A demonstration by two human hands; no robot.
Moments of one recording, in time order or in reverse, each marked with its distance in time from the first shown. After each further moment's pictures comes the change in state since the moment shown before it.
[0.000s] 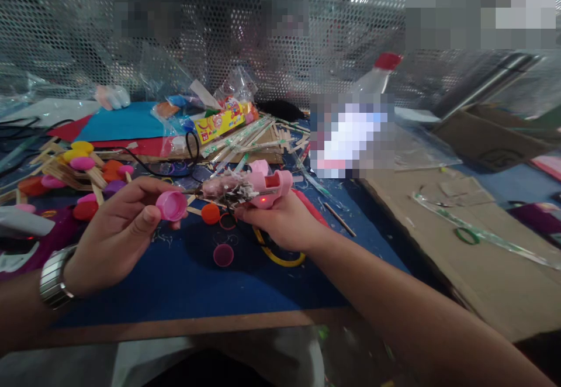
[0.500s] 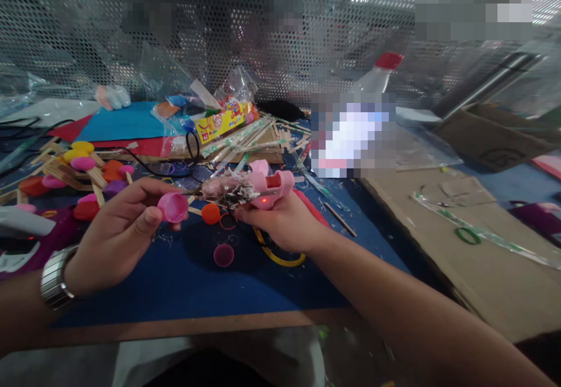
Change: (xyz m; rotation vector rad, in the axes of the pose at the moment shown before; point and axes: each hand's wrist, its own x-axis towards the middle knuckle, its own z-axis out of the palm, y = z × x) left_hand 0.000 -0.001 0.001 0.002 -0.011 0.007; right_hand -0.003 0.006 -0.003 -0.013 0.002 0.027
